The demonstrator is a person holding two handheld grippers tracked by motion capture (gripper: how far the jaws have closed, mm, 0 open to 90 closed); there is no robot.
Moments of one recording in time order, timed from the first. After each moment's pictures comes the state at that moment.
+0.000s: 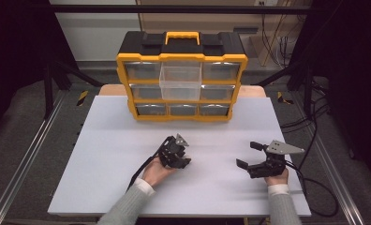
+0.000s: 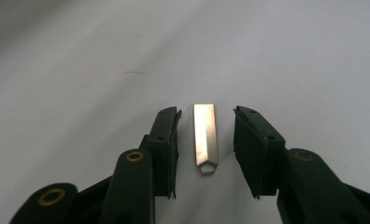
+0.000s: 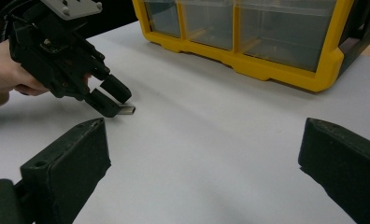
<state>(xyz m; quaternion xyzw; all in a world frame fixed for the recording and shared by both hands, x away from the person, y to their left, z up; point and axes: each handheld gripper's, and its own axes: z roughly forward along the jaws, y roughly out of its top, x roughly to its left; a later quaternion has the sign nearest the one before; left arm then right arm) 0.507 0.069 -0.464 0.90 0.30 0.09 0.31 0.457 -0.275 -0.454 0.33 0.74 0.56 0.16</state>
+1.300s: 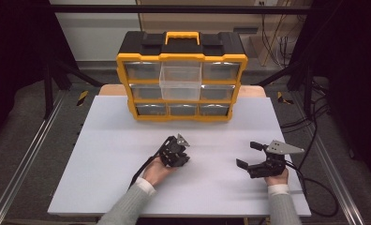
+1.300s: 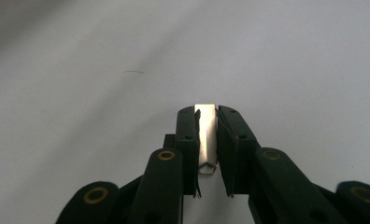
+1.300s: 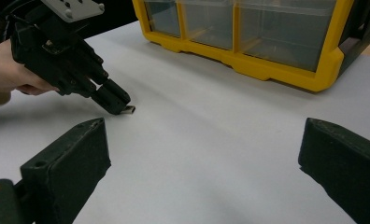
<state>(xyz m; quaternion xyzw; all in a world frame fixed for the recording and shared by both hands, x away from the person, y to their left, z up) 0.508 0.067 -0.464 0.90 0.30 0.09 0.30 0.457 -0.275 -0.455 0.33 0.74 0.56 0.16</state>
